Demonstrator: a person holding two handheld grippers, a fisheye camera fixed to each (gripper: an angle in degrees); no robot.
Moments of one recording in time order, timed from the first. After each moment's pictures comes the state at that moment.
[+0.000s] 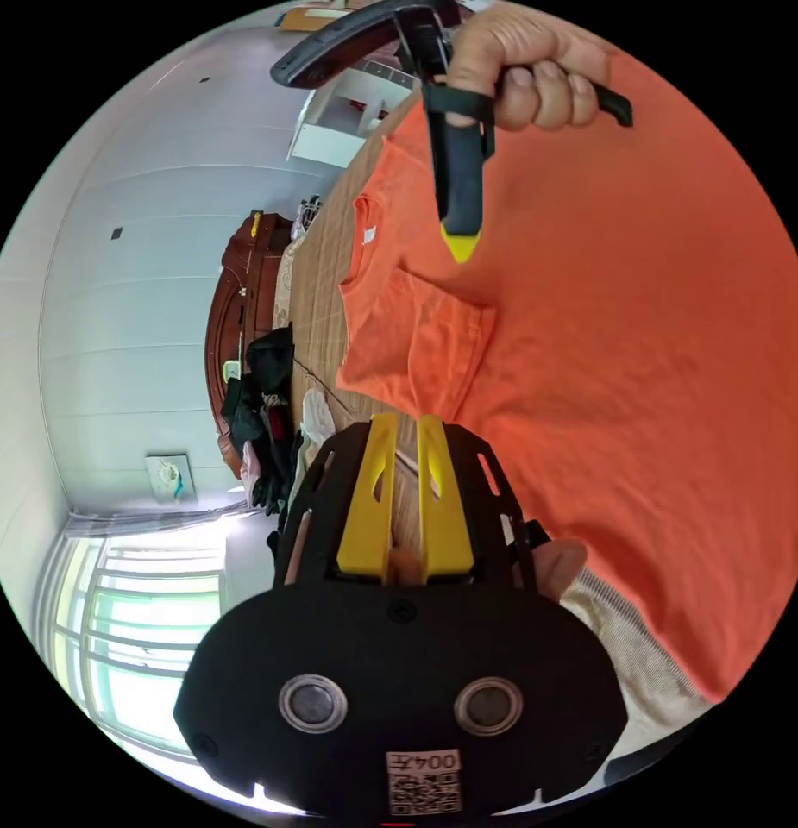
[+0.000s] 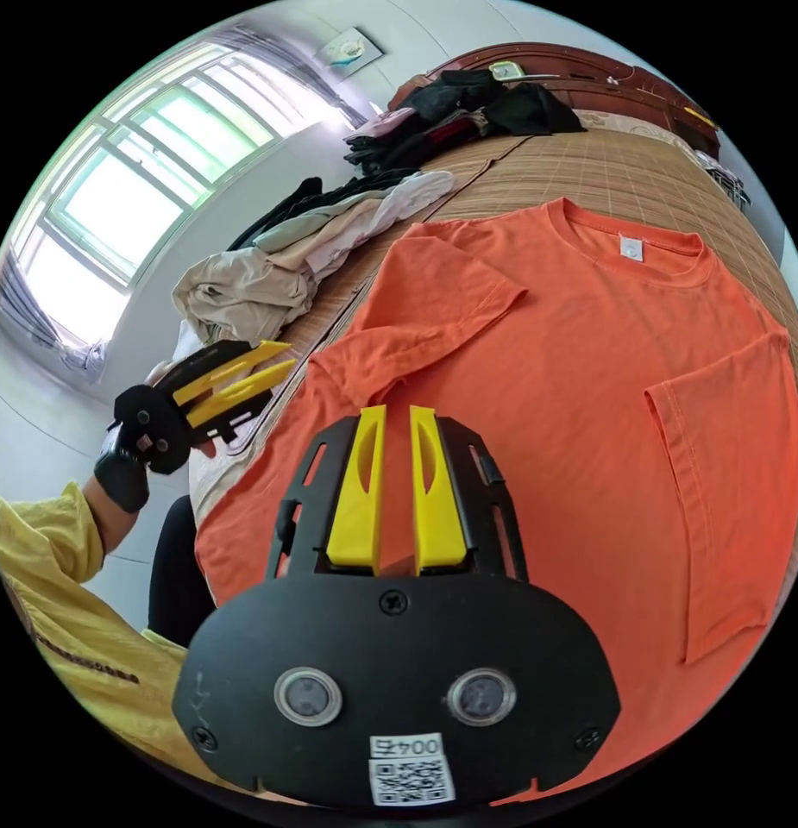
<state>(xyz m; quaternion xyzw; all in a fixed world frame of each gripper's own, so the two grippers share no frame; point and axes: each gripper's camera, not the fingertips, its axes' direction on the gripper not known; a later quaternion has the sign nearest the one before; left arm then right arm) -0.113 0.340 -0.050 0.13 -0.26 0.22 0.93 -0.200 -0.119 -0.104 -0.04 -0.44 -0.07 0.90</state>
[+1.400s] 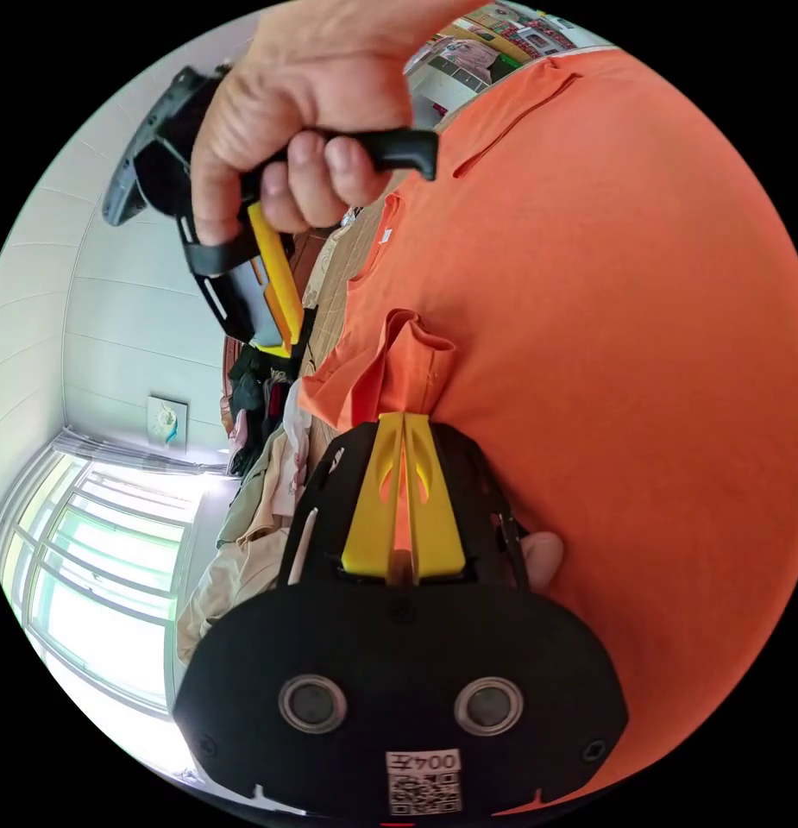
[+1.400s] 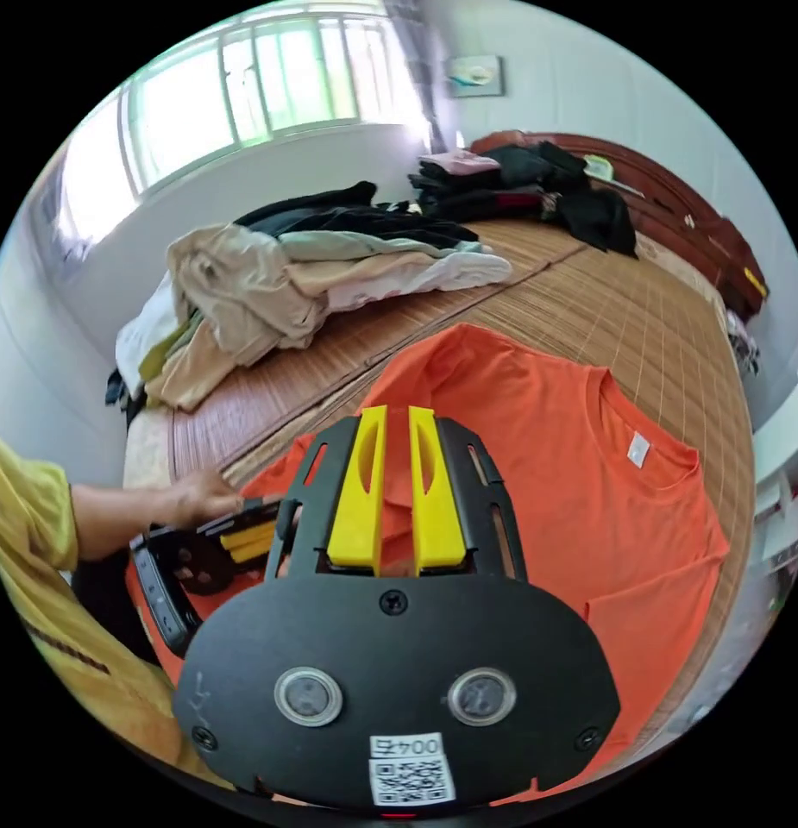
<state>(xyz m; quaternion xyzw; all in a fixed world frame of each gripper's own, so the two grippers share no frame) -0.142 0.406 -0.039 0.17 -0.28 0.13 0.94 -0.269 -0.305 -0.254 0.06 -0.35 -0.19 0.92</state>
